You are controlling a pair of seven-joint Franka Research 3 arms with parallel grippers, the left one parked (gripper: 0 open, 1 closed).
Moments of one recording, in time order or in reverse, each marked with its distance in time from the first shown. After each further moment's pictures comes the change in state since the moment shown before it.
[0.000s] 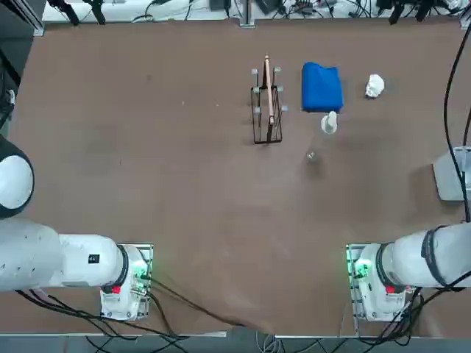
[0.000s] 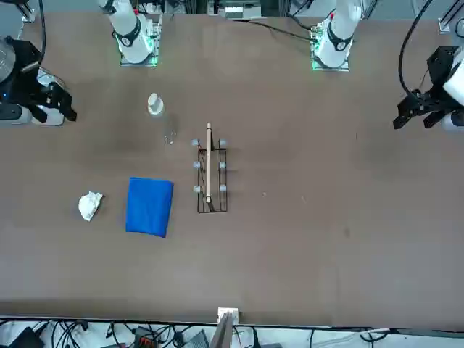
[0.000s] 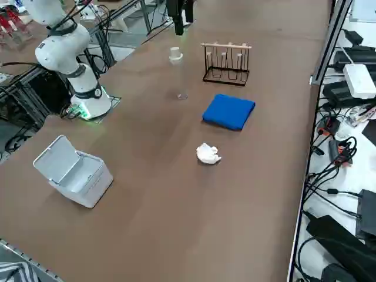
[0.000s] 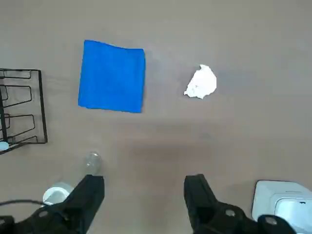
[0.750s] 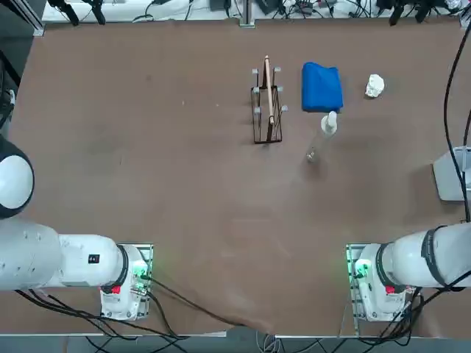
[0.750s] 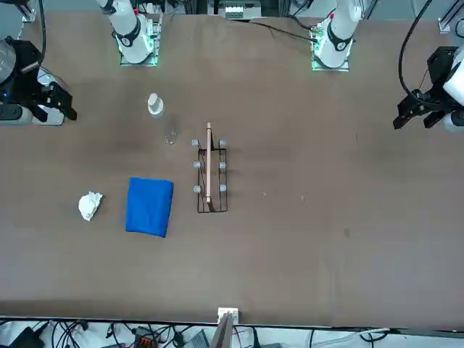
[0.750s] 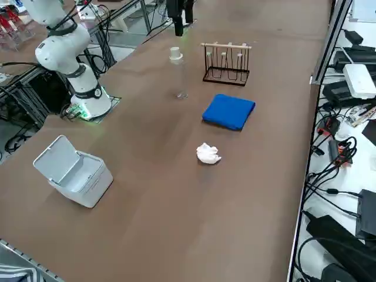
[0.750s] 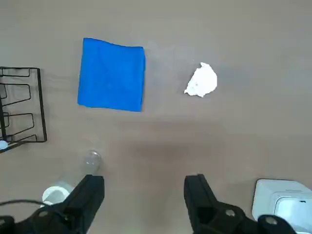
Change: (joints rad) arm 0.000 0.017 0.000 0.004 -0.002 -0.001 -0.001
